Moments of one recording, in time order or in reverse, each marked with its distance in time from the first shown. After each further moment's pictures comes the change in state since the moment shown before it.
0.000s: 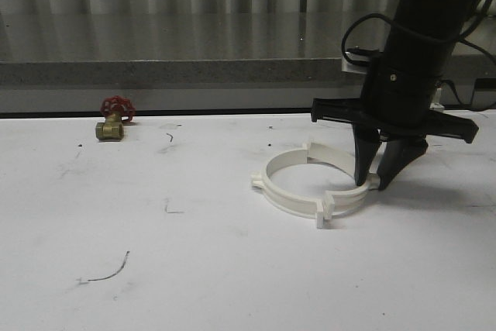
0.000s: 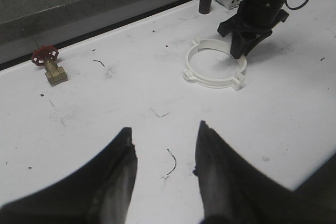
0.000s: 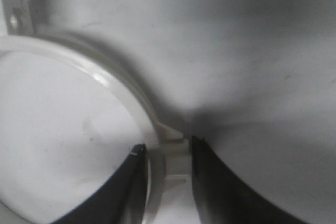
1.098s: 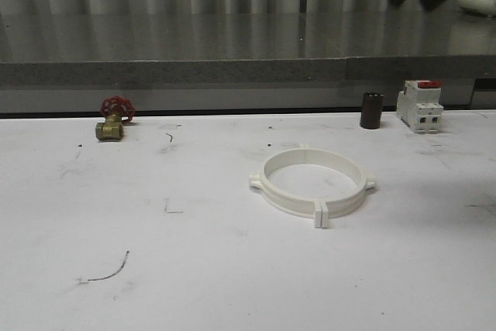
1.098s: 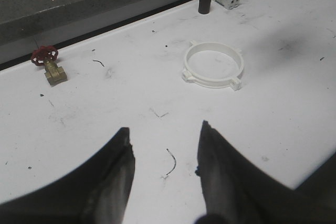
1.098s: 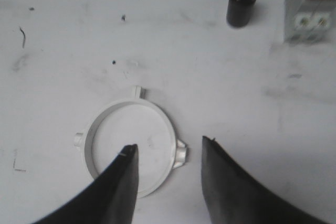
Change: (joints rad) left arm 0.000 0.000 0.000 0.000 -0.001 0.000; right arm 0.000 -0.550 0.063 -0.104 -0.022 -0.127
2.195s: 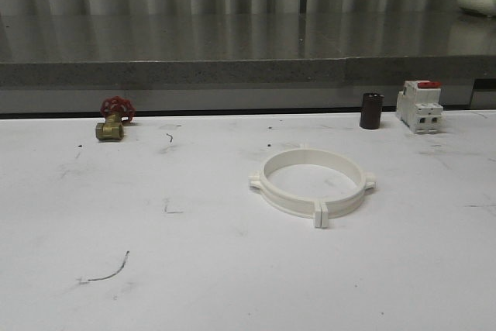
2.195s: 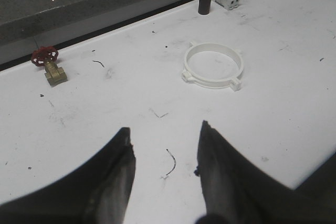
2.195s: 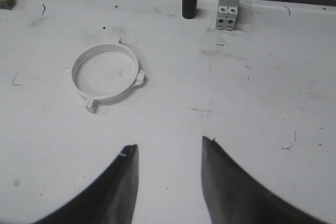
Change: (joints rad) left arm 0.000 0.000 0.000 -0.001 -0.002 0.000; right arm -0.141 -0.895 0.532 0.075 0.139 -0.243
